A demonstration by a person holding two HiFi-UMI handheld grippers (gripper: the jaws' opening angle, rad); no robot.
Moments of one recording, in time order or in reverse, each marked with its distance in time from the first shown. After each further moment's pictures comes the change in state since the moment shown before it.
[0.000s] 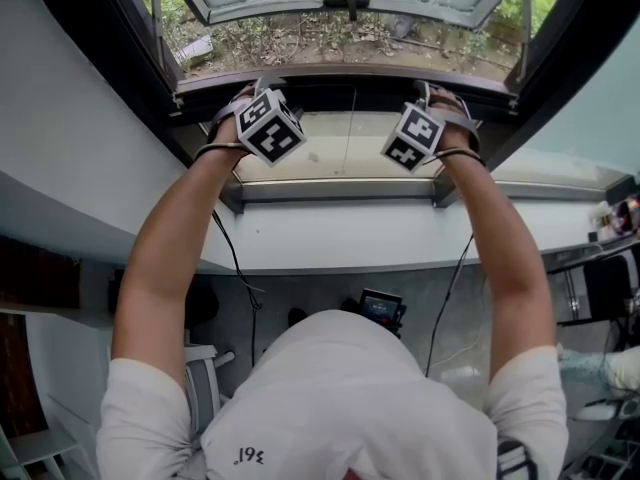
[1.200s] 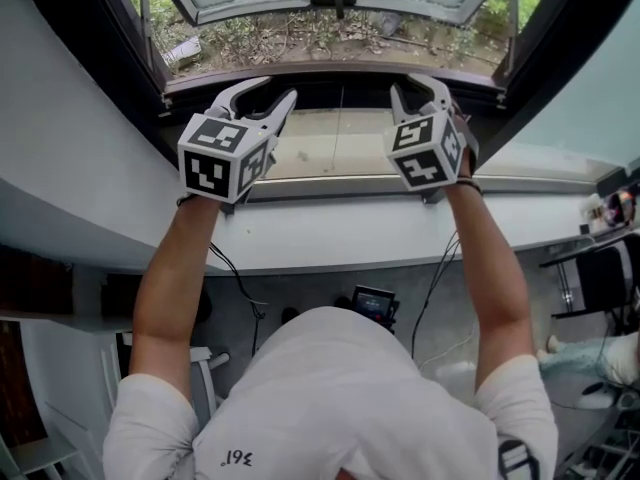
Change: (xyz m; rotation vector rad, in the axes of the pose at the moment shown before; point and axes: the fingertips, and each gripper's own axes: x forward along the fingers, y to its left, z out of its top) left arm -0.120 0.013 0.066 -0.560 -0.529 0.008; right arm -0.105 -0.049 0.030 0.536 -0.302 -0.060
